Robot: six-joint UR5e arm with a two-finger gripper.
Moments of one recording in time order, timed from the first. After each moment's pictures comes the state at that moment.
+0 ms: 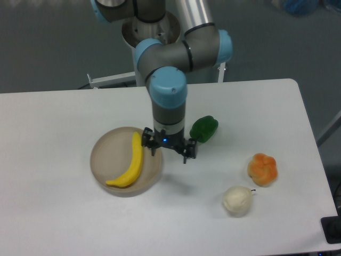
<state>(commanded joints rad) 2.08 -1.91 -1.79 -0.89 1.53 0.54</state>
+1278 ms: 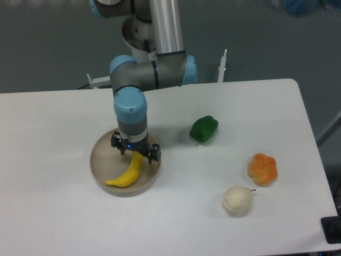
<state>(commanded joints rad) 2.00 -1.98 -1.92 -0.79 1.54 0.52</state>
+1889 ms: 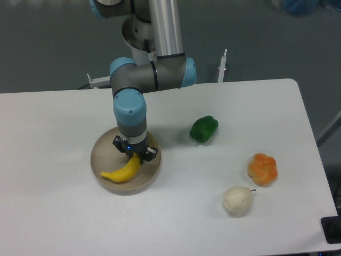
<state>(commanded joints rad) 2.00 -1.97 -1.91 -0.79 1.54 0.54</state>
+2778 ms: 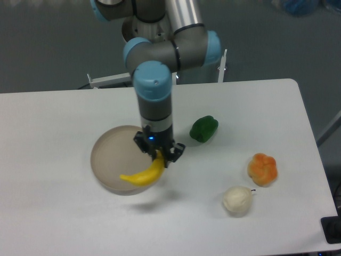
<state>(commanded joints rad) 2.19 -1.87 -1.72 -0.86 1.56 0.80</state>
